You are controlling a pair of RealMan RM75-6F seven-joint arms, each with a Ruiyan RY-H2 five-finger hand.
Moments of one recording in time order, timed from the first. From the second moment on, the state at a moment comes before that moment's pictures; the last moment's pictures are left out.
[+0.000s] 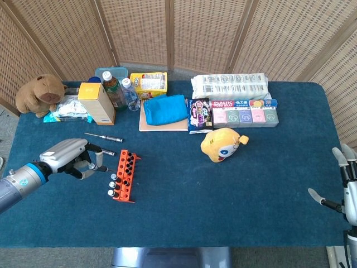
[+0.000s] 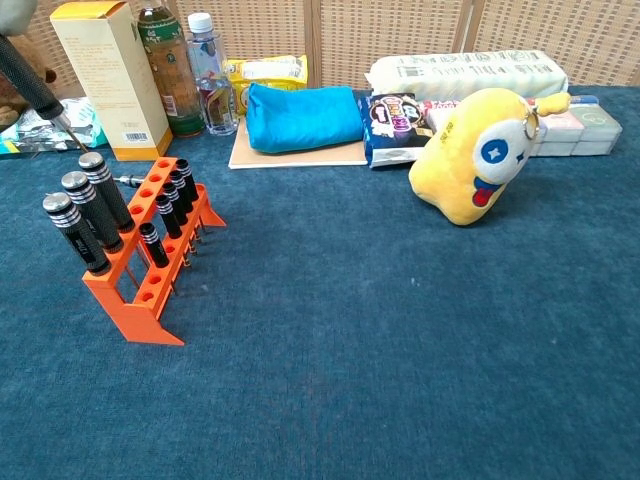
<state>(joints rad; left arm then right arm) -0.78 -0.51 -0.23 -2.02 1.51 0.45 -0.80 0.05 -1.11 0.13 -1.57 -1.55 1.67 0.19</state>
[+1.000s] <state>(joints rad) -0.84 -0.56 -0.24 -2.02 1.38 0.38 -0.69 0.04 -1.08 0.14 -1.58 -1.54 1.67 0.23</state>
